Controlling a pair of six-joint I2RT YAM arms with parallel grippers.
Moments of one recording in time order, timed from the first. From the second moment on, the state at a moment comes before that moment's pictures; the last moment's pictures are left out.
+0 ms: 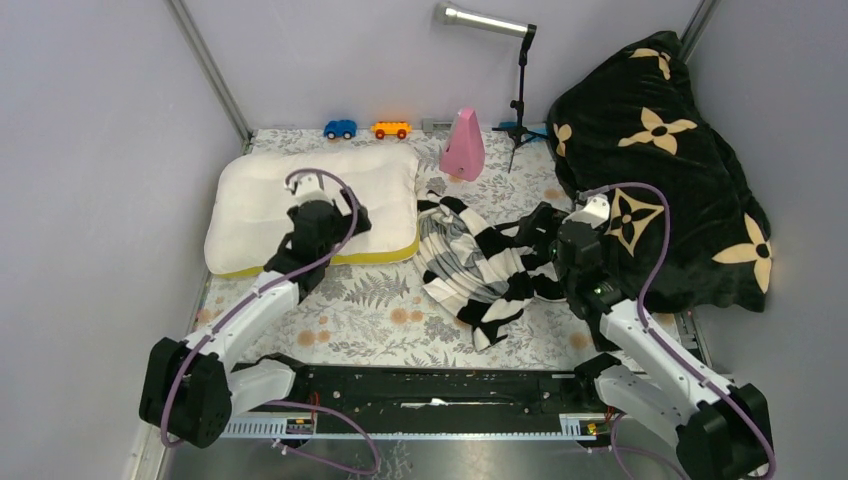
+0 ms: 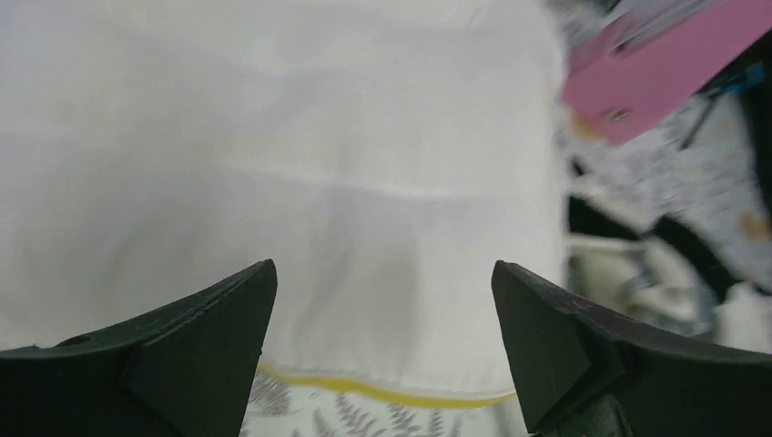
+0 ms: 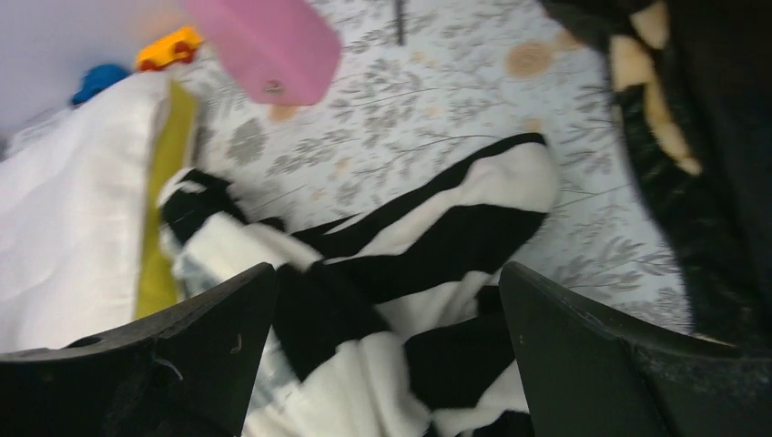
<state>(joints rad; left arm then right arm) -0.37 1.12 0.74 0.02 -0.30 -0.54 0.45 0.87 0.55 -0.01 0.38 0.57</state>
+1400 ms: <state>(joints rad) -0.10 1.46 0.39 0.82 -0.26 -0.10 0.08 1.55 0.22 1.09 0.30 0.10</state>
